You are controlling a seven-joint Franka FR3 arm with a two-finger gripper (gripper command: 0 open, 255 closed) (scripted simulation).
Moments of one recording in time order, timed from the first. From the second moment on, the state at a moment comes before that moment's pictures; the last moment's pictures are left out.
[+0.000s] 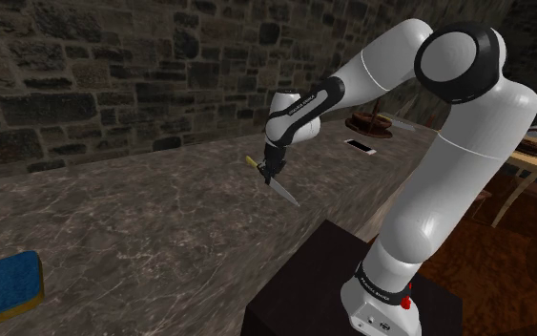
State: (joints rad) arm -0.12 -0.03 -0.08 -2.47 -0.01 2.46 0.02
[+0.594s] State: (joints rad) arm -0.12 -0.06 -0.08 -2.46 -0.01 2.41 0.02
